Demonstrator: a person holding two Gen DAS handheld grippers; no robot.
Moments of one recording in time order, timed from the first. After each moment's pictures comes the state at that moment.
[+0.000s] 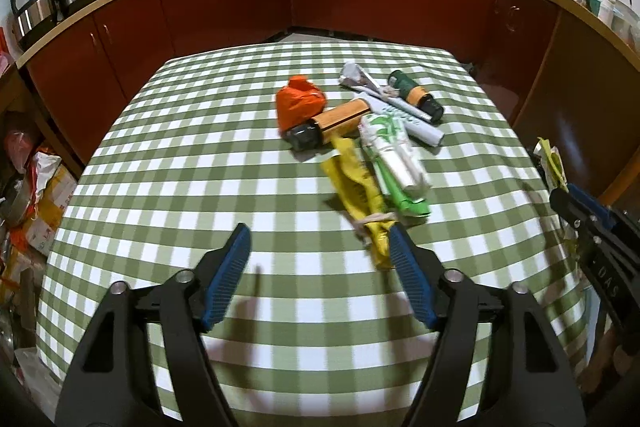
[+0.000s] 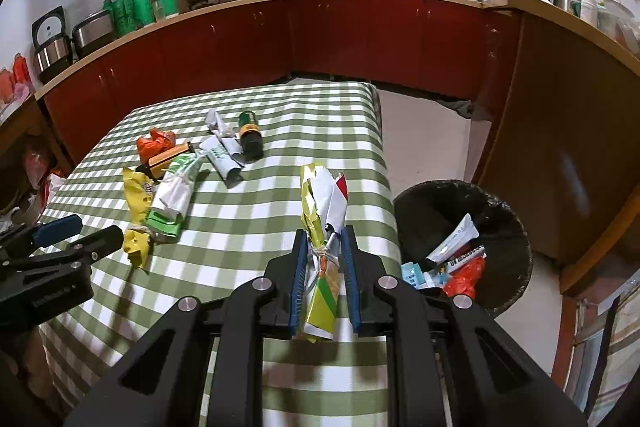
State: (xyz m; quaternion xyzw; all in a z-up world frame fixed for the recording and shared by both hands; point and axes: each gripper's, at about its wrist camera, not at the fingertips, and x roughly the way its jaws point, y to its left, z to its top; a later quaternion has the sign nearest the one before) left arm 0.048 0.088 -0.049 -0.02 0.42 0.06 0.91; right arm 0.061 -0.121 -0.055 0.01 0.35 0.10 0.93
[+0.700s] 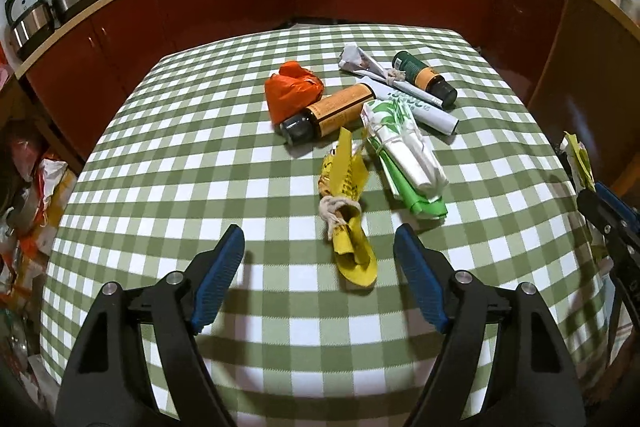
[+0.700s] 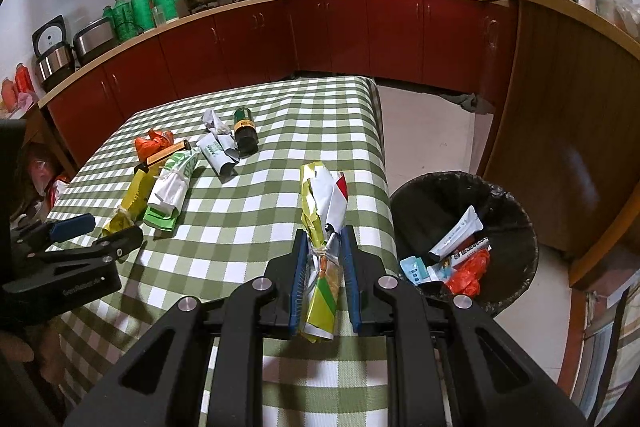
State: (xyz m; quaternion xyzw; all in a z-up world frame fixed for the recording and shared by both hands) left arm 0.068 0.086 -0.067 0.01 0.44 0.08 0.89; right arm 0.062 -0.130 -0.060 0.02 0.36 0.11 0.93
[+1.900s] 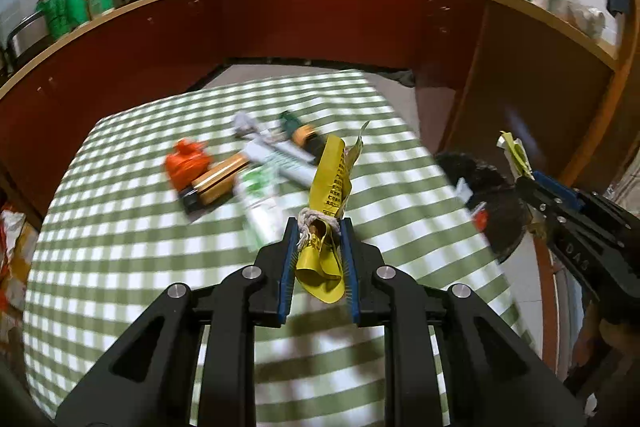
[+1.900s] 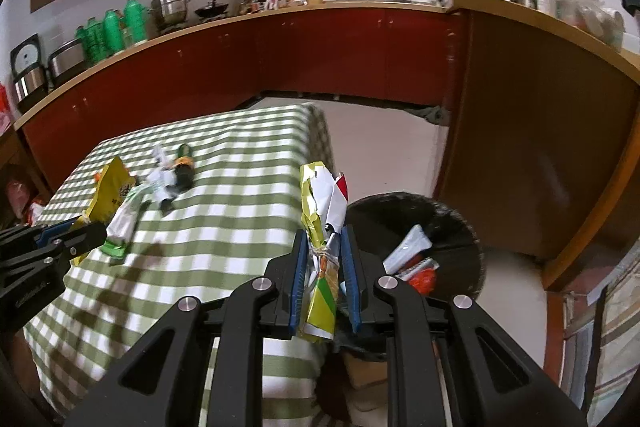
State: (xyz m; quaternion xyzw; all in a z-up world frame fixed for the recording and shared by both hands) left arm 0.069 0.013 -0.029 0.02 0.38 -0.05 0.92; right arm 0.066 -0.184 -0.045 0.03 0.33 0.04 0.94
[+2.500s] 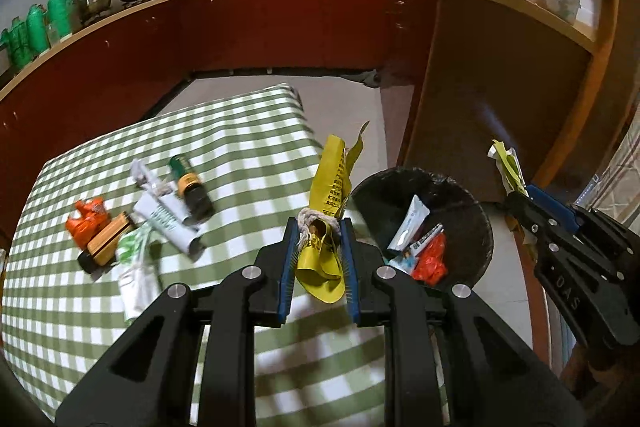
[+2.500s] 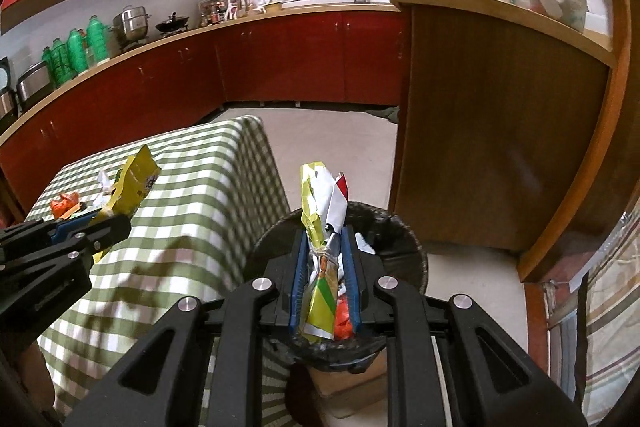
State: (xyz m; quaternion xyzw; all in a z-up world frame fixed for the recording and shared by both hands) left arm 0.116 -0.074 -0.035 0.05 0.37 -0.09 0.92; right arm 0.077 -0.243 -0.048 0.05 0.32 -0.01 0.95
